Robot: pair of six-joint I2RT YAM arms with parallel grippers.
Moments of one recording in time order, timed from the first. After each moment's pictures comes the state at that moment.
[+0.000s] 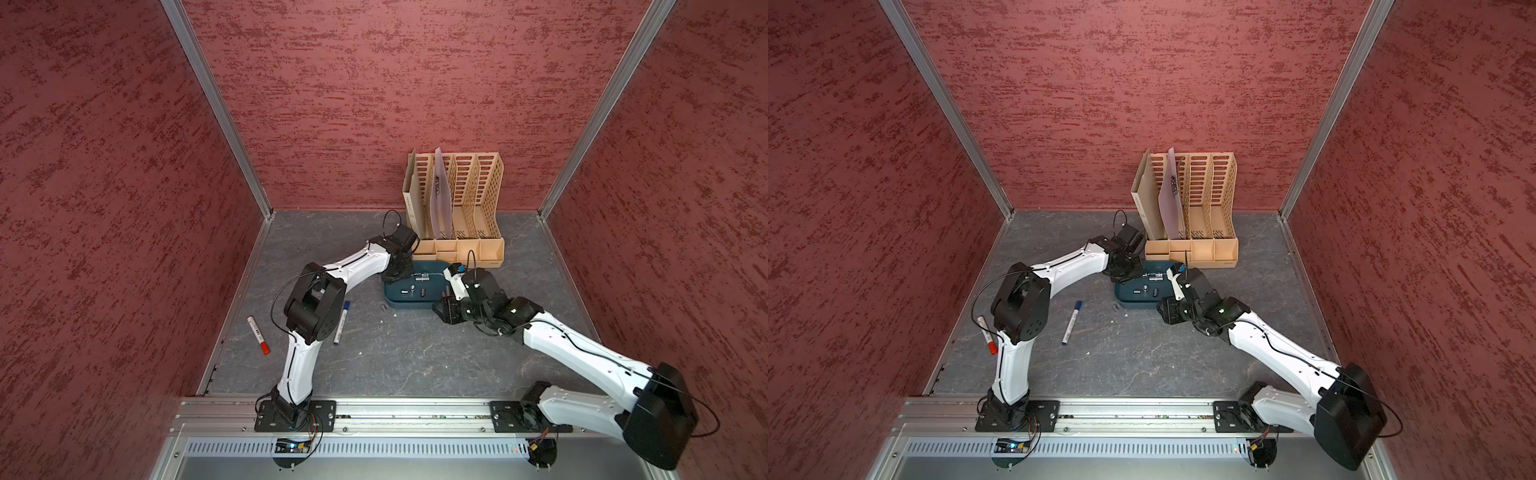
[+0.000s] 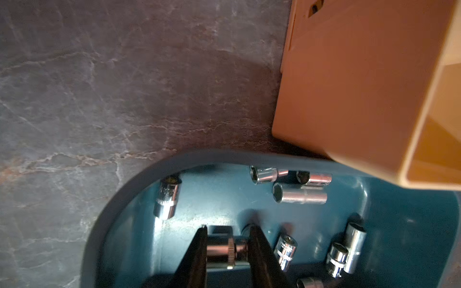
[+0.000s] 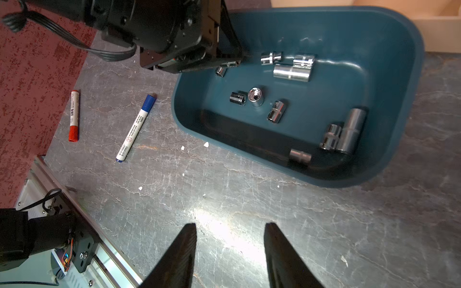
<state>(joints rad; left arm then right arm) -0.61 2.09 1.65 -0.75 -0.02 -0.83 0.66 1.17 0.81 -0.44 -0.16 0.46</state>
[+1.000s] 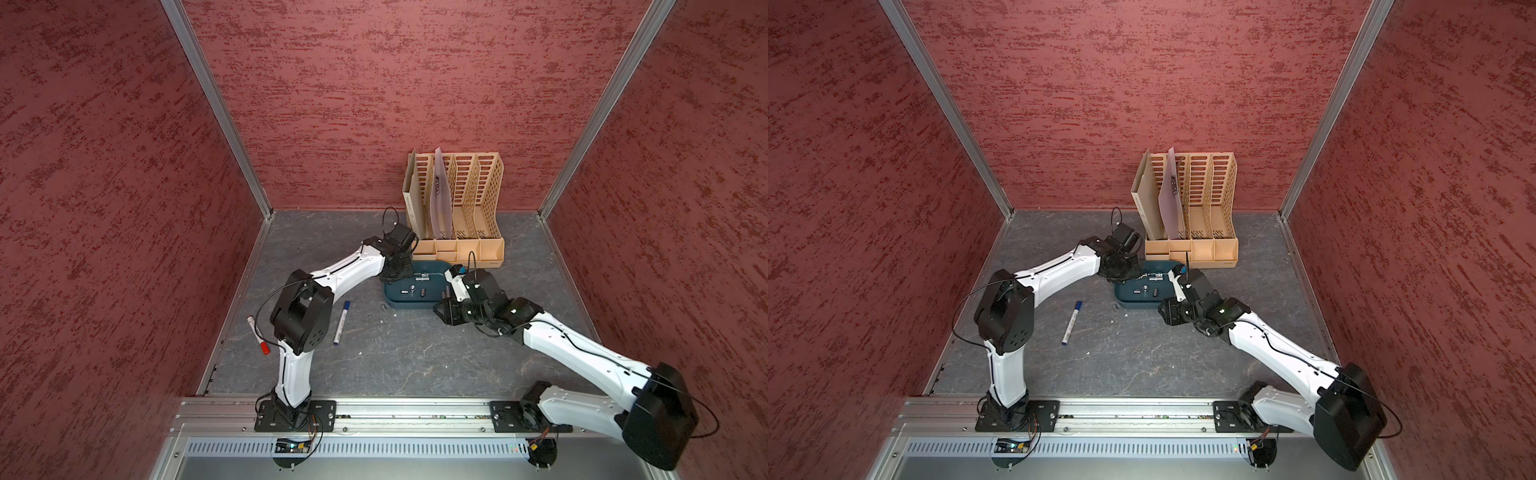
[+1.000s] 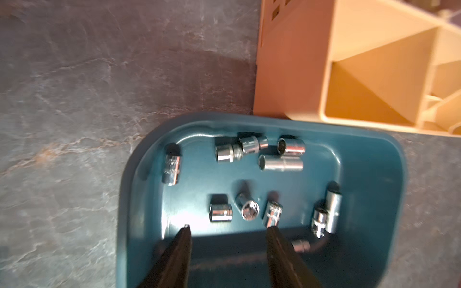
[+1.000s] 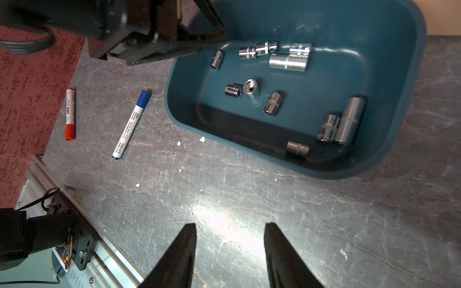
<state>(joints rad) -0.63 1.92 1.54 -0.74 -0.02 -0.79 0.65 1.17 0.80 -0.45 -0.17 0.47</state>
